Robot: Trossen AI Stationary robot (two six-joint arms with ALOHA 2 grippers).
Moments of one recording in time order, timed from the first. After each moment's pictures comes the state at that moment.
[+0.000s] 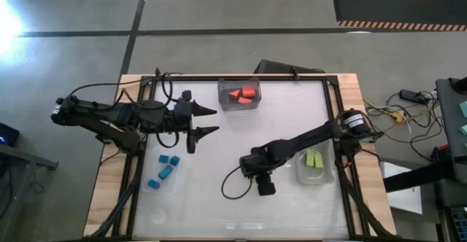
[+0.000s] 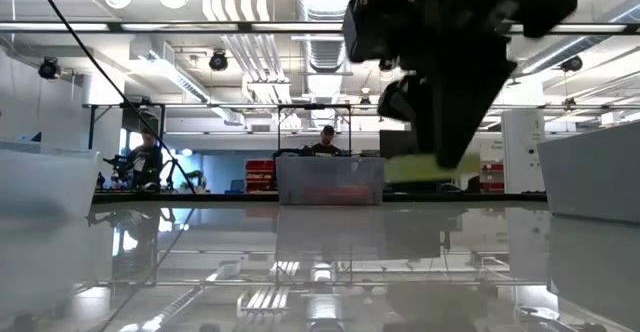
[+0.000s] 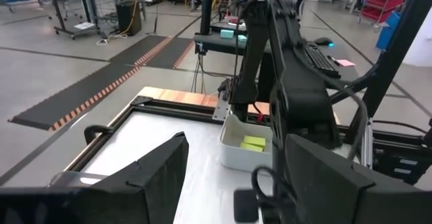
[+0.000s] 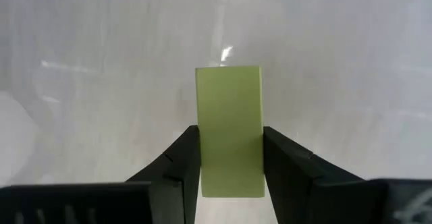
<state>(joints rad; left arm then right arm) -0.20 1.09 1.17 -0.24 -0.36 -0.14 0.26 1.93 1.38 -0.75 -0.18 0.15</state>
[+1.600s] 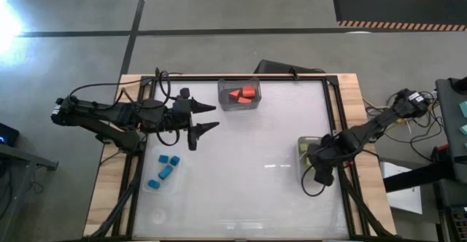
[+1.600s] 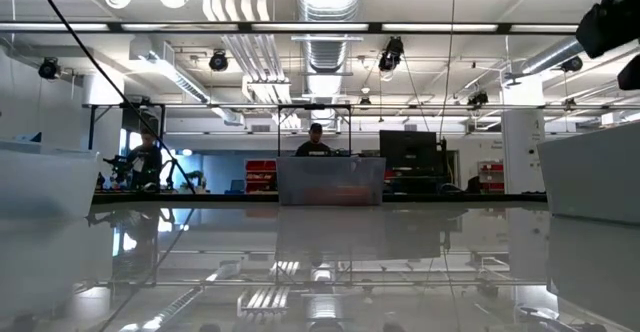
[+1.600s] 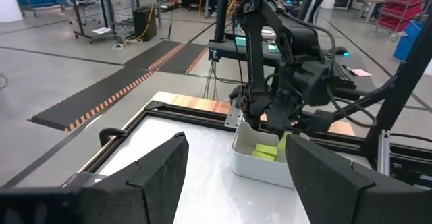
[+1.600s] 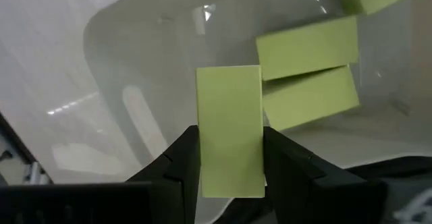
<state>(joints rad) -0.19 1.09 1.17 -0.22 -0.41 -0.14 0.51 1.07 0.77 -1.11 -0.16 0.92</state>
